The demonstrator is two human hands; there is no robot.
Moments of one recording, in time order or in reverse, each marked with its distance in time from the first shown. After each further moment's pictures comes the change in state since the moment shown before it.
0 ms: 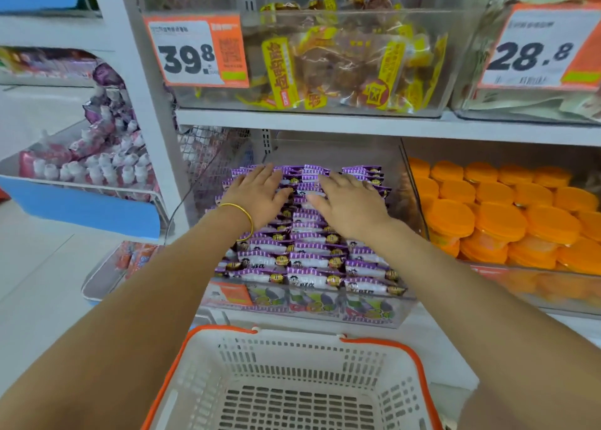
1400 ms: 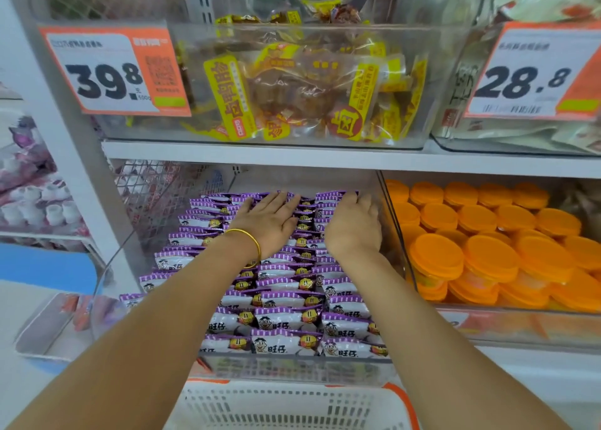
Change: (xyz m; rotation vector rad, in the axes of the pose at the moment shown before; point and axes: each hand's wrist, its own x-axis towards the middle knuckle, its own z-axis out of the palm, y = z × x) left_hand 0.060 0.041 0.018 0.019 -0.081 0.159; right_hand 0.027 0.023 0.007 0.270 0.197 0.543
